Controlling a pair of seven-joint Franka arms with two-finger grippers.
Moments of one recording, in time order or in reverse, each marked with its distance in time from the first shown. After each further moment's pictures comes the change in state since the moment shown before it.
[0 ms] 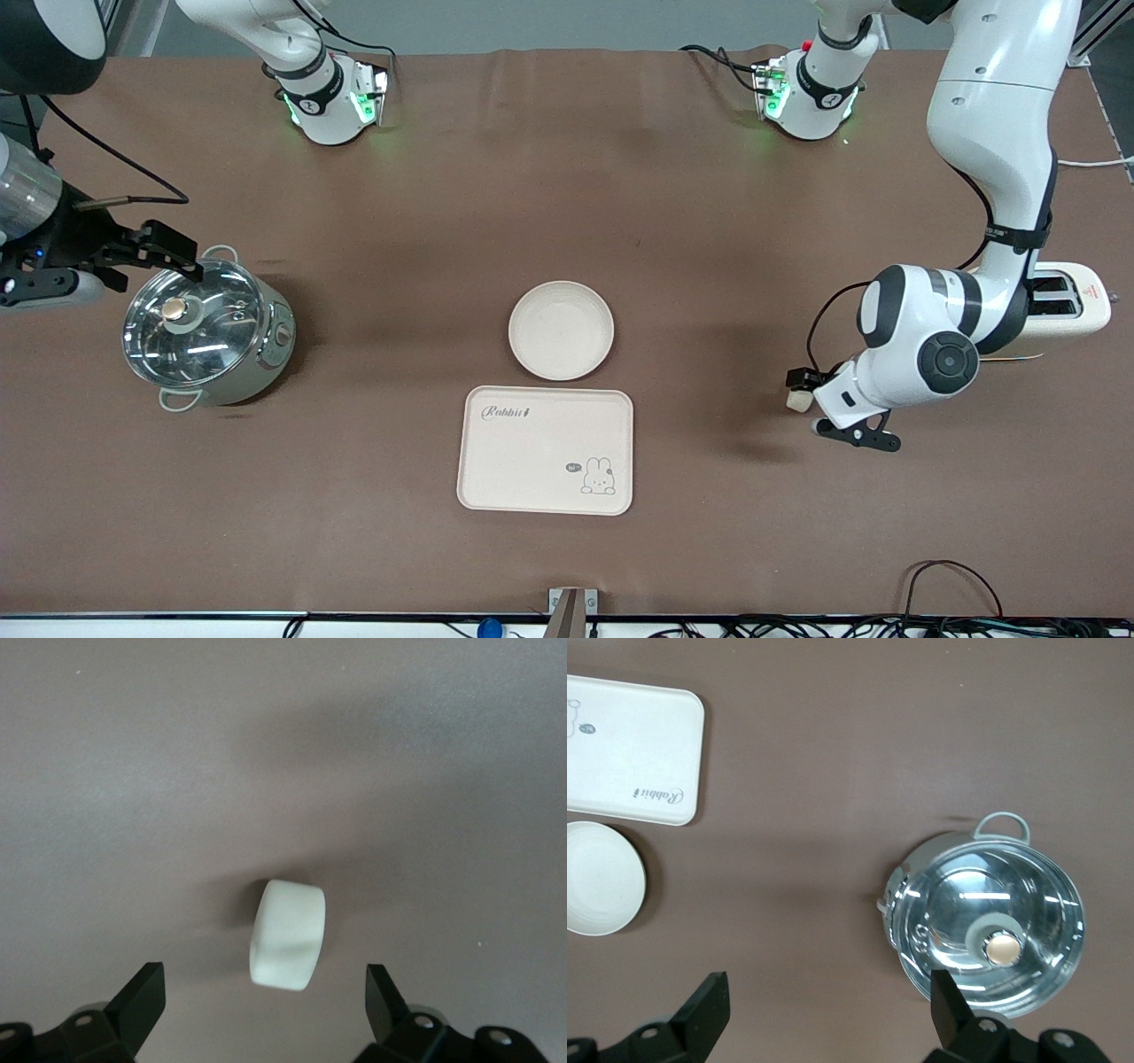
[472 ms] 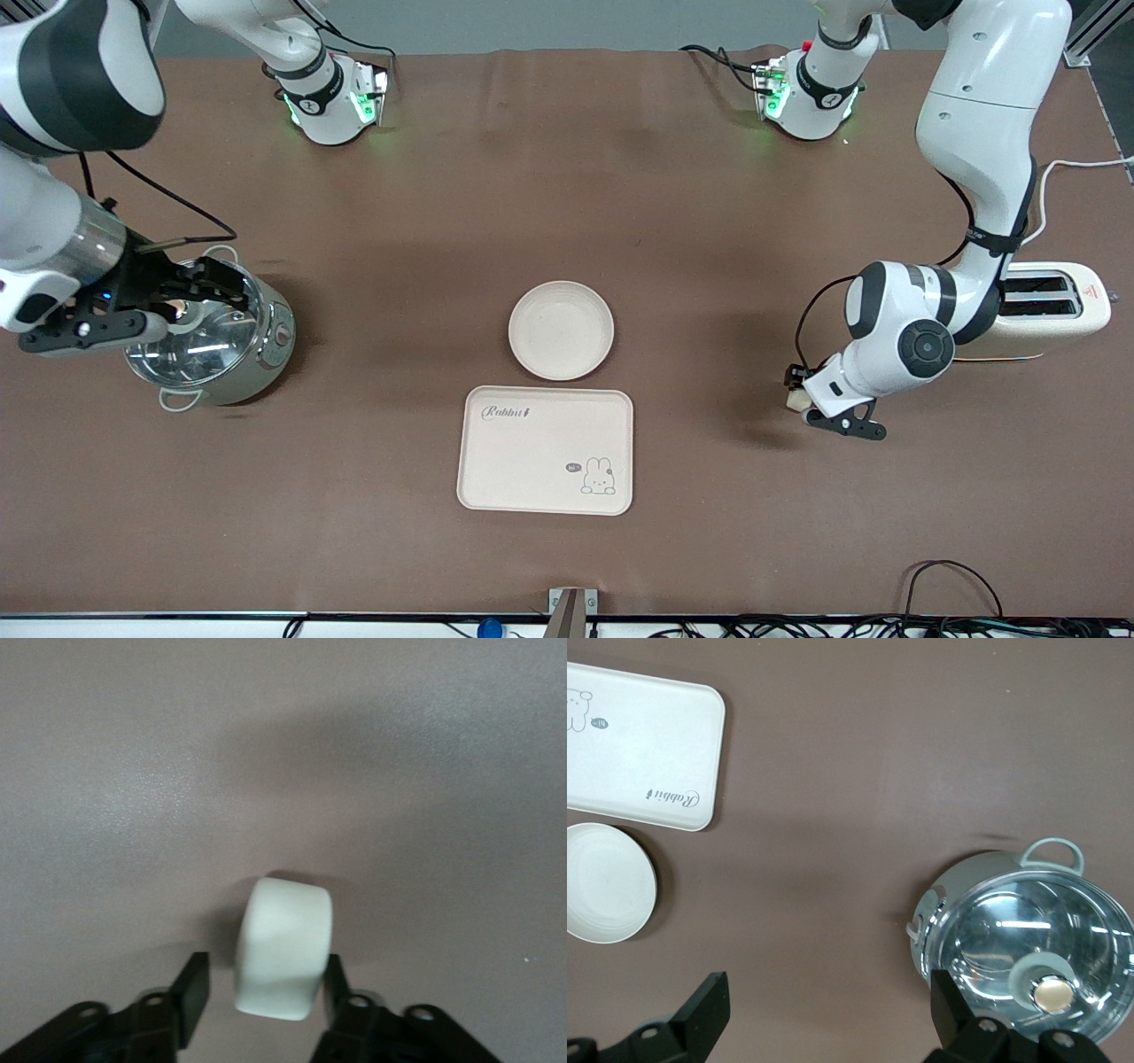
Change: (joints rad) left arm 0.007 0.007 -0.001 -0.101 0.000 0.132 0.001; right arm 0.054 0.106 0.002 0.040 0.020 0.038 0.000
